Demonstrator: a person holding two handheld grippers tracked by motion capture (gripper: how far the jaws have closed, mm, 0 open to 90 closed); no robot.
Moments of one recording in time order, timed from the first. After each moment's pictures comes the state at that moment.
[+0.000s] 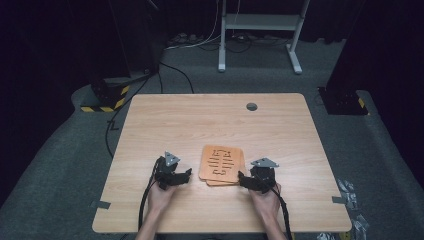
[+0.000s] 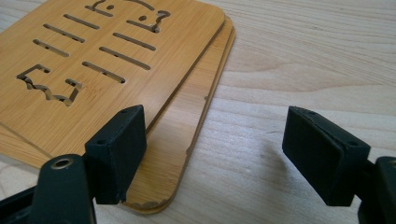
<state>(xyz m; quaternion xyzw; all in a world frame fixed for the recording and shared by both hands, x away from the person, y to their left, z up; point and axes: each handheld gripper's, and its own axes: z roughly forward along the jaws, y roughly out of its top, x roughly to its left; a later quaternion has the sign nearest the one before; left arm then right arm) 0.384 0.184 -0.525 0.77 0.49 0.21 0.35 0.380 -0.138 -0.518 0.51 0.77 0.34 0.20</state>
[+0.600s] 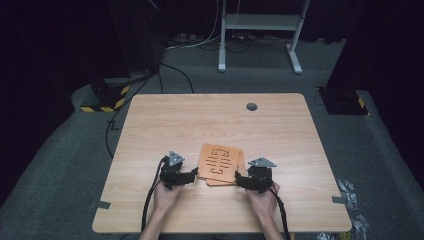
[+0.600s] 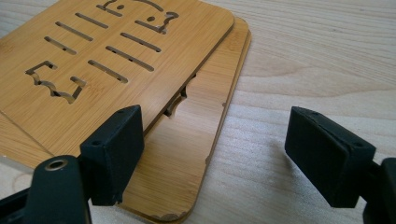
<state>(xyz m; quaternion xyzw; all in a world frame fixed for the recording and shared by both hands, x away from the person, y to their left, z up) 0.383 0.168 -0.519 0.76 0.48 0.19 0.39 0.382 -0.130 -0.521 0.50 0.77 0.35 0.20</state>
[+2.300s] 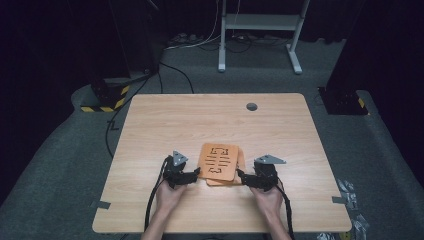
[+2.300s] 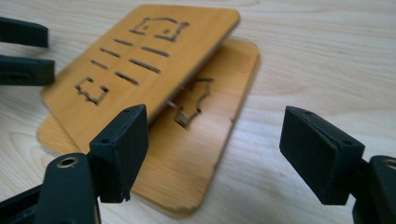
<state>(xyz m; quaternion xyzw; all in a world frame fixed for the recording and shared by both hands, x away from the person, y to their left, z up) 0.389 0.160 -0.526 0.77 0.47 0.20 0.38 0.383 -0.147 -0.502 0.48 0.77 0.40 0.15</state>
